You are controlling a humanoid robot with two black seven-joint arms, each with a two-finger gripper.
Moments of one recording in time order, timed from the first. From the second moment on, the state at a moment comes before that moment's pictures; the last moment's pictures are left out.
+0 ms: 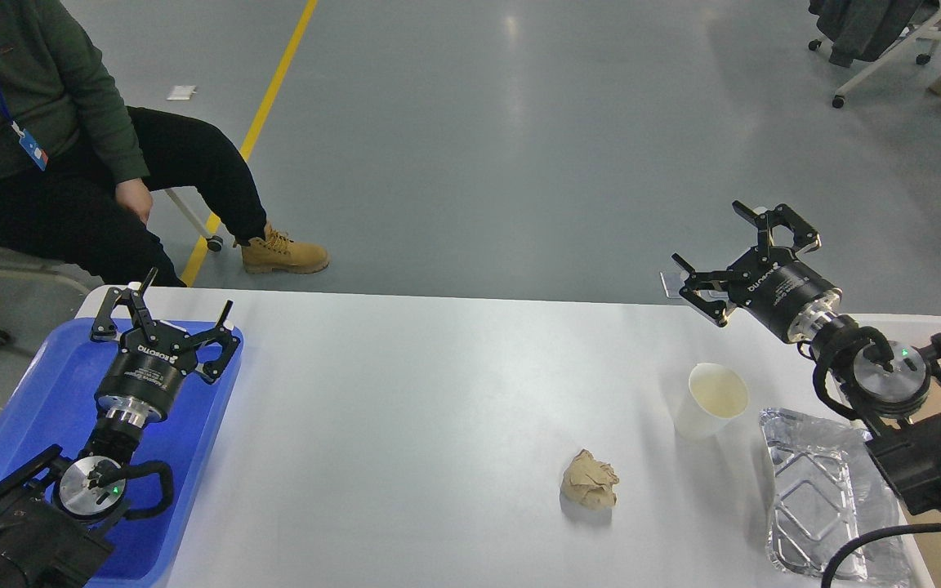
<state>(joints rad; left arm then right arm) -0.47 0.33 -0.97 -0.46 -0.12 -0.78 -0.36 0.65 -0.34 1.05 0.70 0.19 0.34 -0.20</state>
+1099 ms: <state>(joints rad) -0.47 0.33 -0.96 -0.46 -0.12 -0.78 -0.36 0.71 -0.47 0.98 0.79 0.04 0.34 -0.22</state>
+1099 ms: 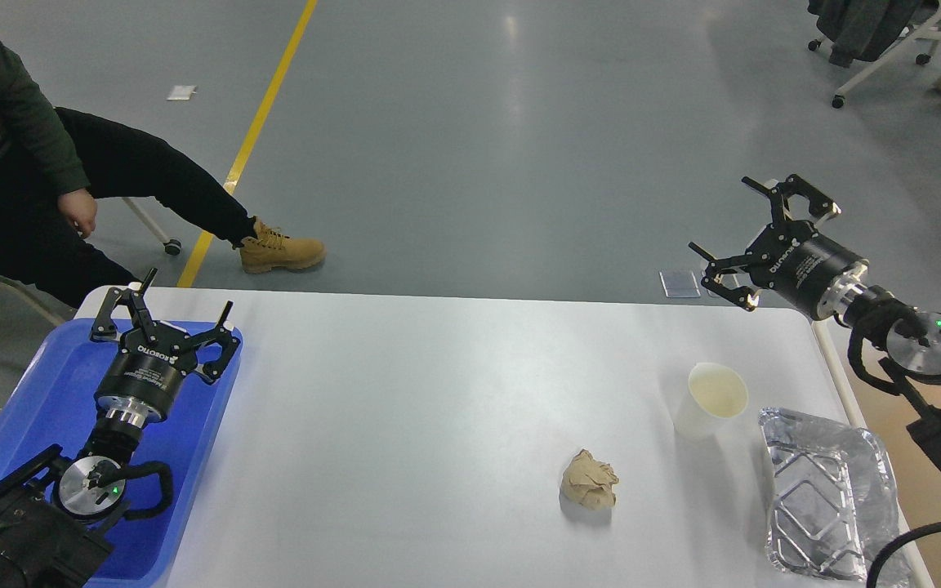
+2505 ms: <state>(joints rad) -0.47 0.33 -0.95 -0.46 -0.12 -0.78 -0.36 2.03 -0.80 -0.78 1.30 -0.34 0.50 -0.11</state>
